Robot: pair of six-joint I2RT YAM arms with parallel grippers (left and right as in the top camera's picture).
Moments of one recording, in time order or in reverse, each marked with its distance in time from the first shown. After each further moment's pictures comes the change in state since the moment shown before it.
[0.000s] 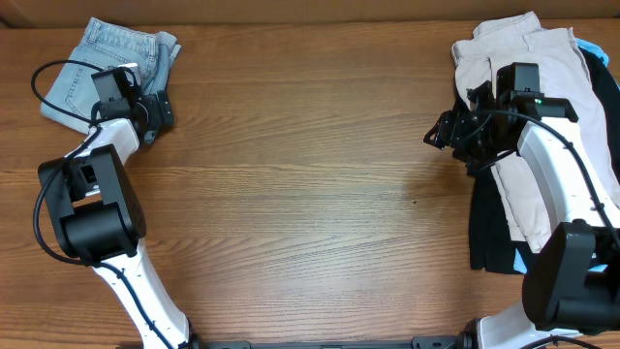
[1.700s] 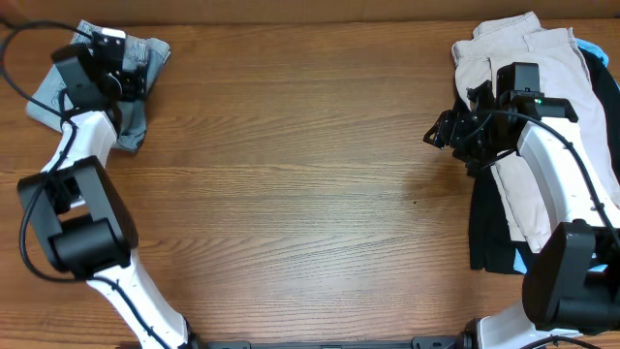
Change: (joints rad) left arm 0.059 -0.074 0.074 0.099 0.156 0.365; right arm 0.000 0.000 0.000 0.006 0.000 0.000
